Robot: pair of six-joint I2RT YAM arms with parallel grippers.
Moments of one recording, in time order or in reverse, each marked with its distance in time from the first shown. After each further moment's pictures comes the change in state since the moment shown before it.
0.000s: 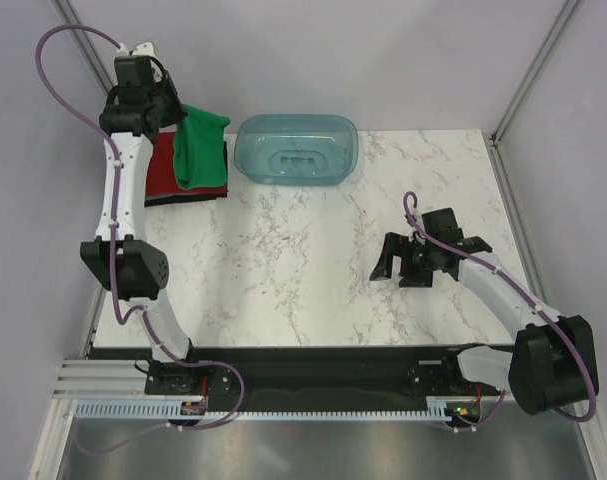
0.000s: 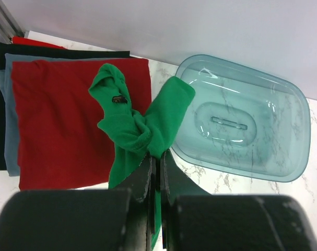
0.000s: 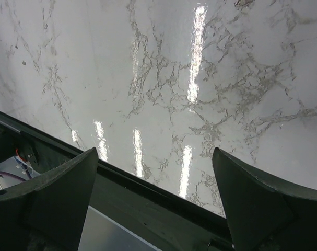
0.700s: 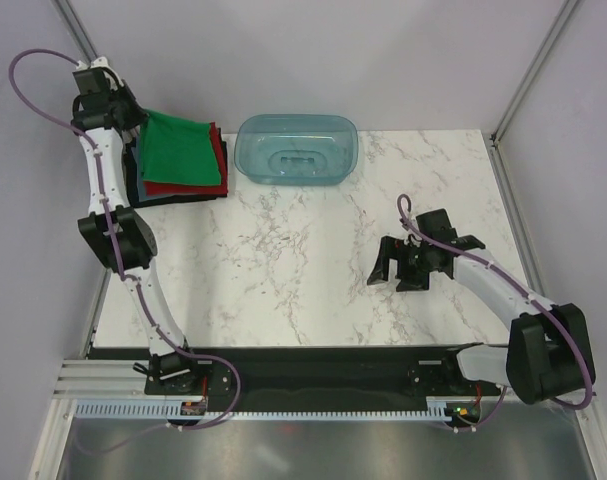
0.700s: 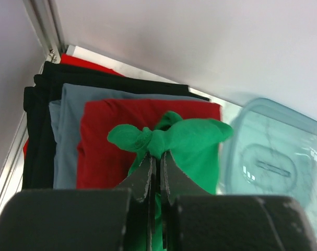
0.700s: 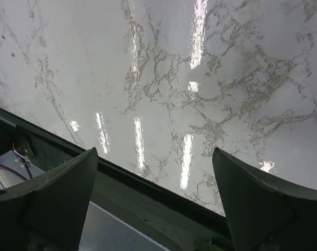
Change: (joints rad) left arm 0.257 0.340 0.257 0.059 0.197 0.010; right arm 0.019 0.045 -0.005 0.009 -0.012 0.001
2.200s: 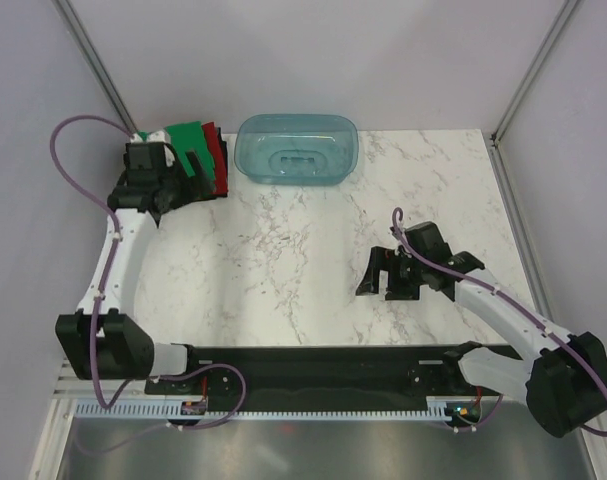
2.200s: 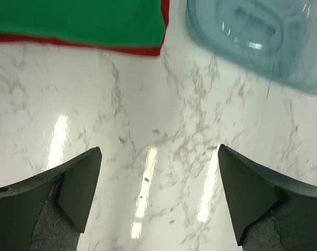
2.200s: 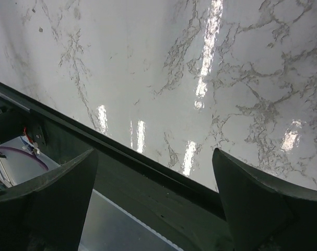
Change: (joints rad) left arm -0.240 -0.809 -1.037 0.046 -0.161 -0.132; right arm 0.179 -0.140 -0.064 0.031 0.047 0.151
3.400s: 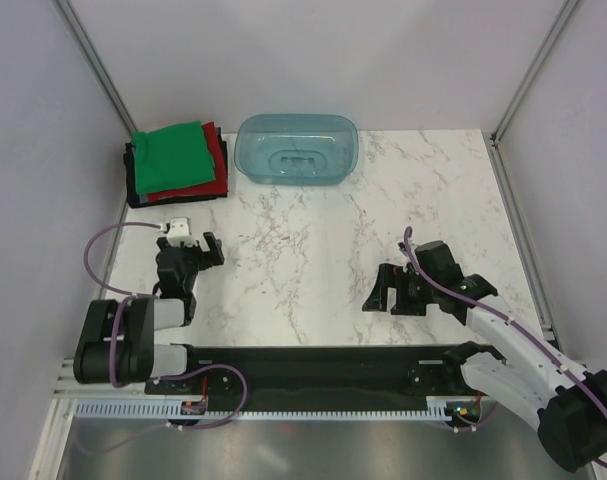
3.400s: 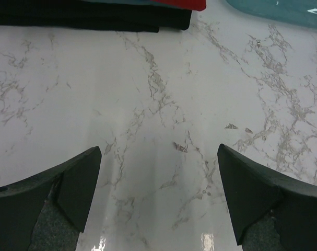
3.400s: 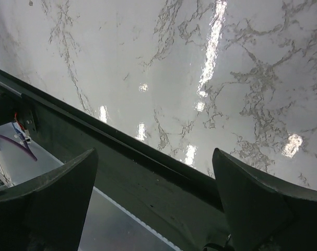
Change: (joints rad) left arm -0.008 -0.131 -1.246 1.521 -0.040 0.266; right arm 0.000 -0.204 -0.150 -0.013 -0.021 0.001
